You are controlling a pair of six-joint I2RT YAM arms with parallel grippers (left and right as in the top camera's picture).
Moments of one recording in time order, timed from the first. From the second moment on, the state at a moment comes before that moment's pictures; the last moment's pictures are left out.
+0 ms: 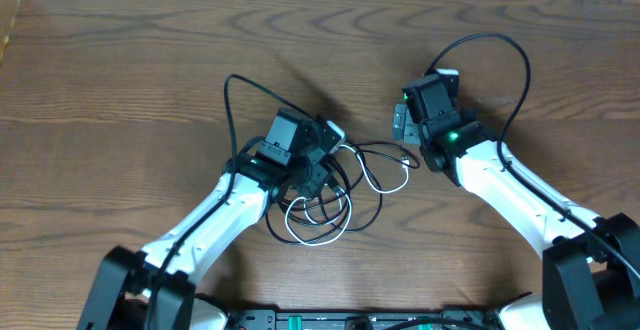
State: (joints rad) left arm -0.47 1.50 0.80 -0.32 0.18 0.24; right arm 0.44 1.62 1.00 -0.35 0.36 0.45
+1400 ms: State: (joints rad) left arm -0.47 0.94 0.80 -0.06 0.28 0.25; right arm 0.44 1.61 1.01 -0.36 0.30 0.41
